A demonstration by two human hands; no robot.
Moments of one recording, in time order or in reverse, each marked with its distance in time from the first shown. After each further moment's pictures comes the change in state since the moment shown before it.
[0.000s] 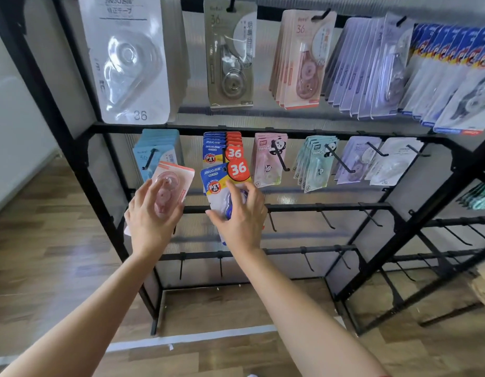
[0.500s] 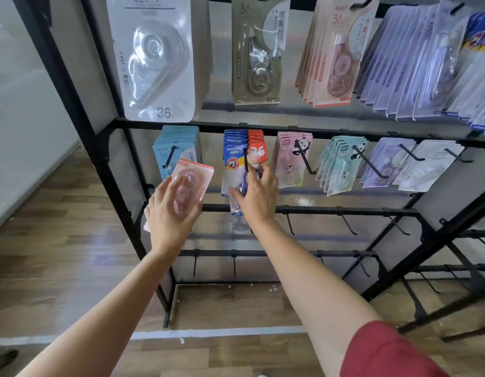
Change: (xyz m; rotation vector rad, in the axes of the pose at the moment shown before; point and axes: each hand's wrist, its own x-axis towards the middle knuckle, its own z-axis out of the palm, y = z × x) left_hand 0.010 -0.008 0.007 -0.004 -0.013 0.001; right_hand 0.060 0.019 0.047 -0.090 -0.218 0.034
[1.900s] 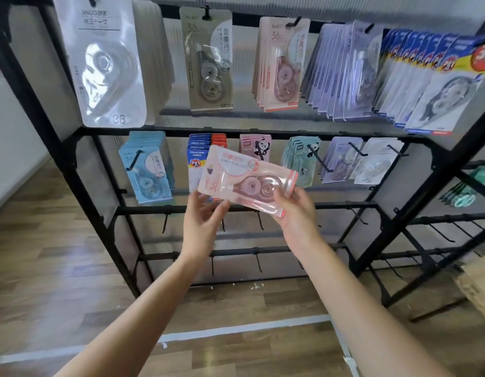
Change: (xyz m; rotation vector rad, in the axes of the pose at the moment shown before) left_hand -0.064 0.123 0.025 -0.720 -0.278 -0.156; right_hand -0.066 0.047 -0.157 1.464 -0.024 0.557
